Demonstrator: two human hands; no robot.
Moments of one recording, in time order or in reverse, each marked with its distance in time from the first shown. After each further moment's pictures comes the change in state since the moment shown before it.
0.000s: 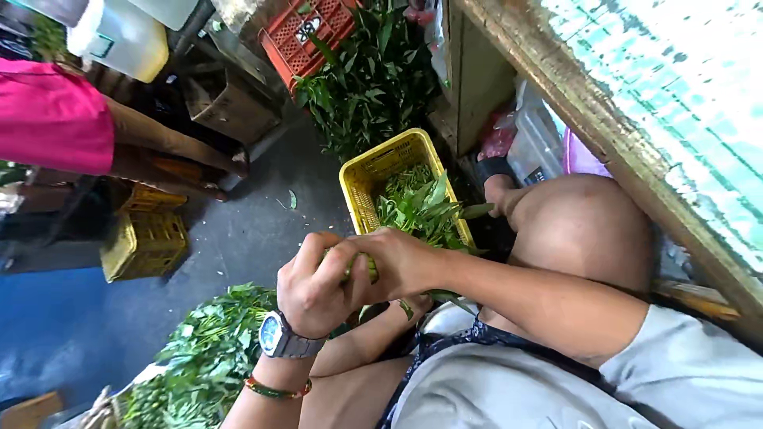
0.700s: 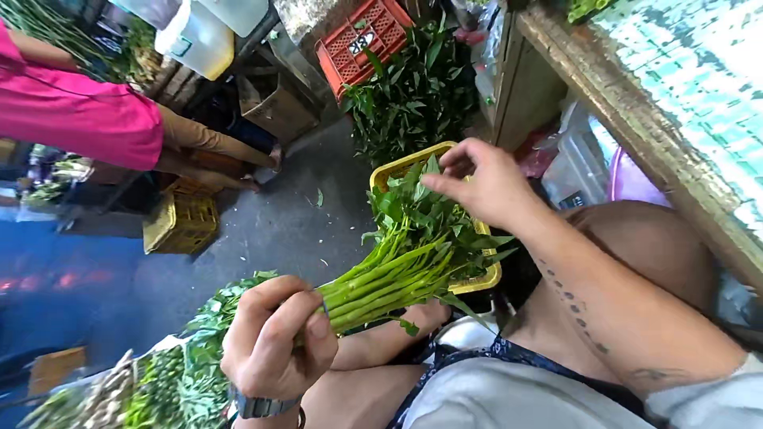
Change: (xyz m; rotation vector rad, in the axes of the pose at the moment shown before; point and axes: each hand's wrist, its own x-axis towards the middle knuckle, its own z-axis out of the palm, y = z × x) left_hand -0.032 0.014 -0.081 0.069 0.214 -0.043; right_hand 0.005 0.004 -0.093 -0.126 0.502 0.514
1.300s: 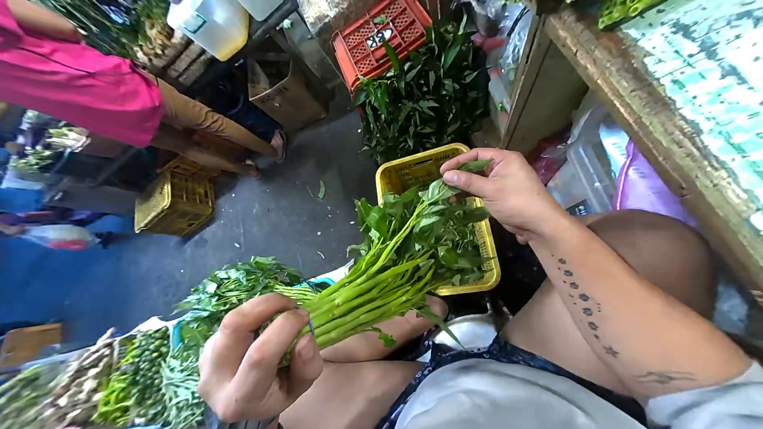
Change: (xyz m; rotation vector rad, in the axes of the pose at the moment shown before) left_hand -0.038 -0.002 -0.037 0.100 -0.019 0.007; right_hand -0.022 -0.010 0.009 0.491 -0.148 -0.004
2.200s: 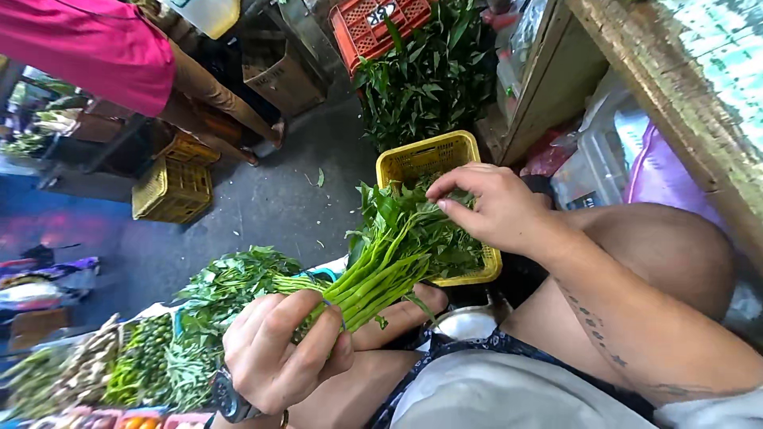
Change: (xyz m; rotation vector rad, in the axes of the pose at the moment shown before) left_hand -0.002 0.002 0.012 0.089 -0.114 0.150; right_hand -0.007 0.012 0.009 -0.667 -0.149 -0.471
